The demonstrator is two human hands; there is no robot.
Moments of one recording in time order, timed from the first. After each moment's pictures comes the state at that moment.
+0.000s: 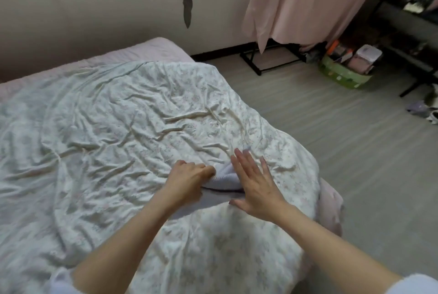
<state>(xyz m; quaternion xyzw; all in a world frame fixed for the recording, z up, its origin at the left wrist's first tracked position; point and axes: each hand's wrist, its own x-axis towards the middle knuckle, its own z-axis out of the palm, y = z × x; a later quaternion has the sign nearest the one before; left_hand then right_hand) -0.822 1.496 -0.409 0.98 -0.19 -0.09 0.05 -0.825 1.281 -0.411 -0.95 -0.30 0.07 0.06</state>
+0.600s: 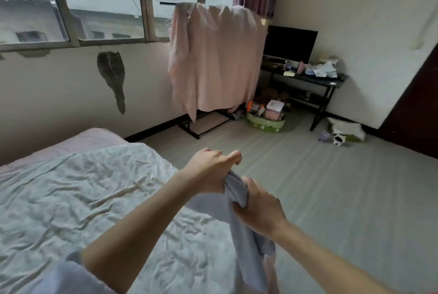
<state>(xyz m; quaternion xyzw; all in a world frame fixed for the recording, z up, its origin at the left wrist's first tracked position) -0.807 1.233 -0.172 0.90 -0.42 0.12 0.03 -0.889 1.088 -0.231 -0.97 0.00 -0.08 0.24</state>
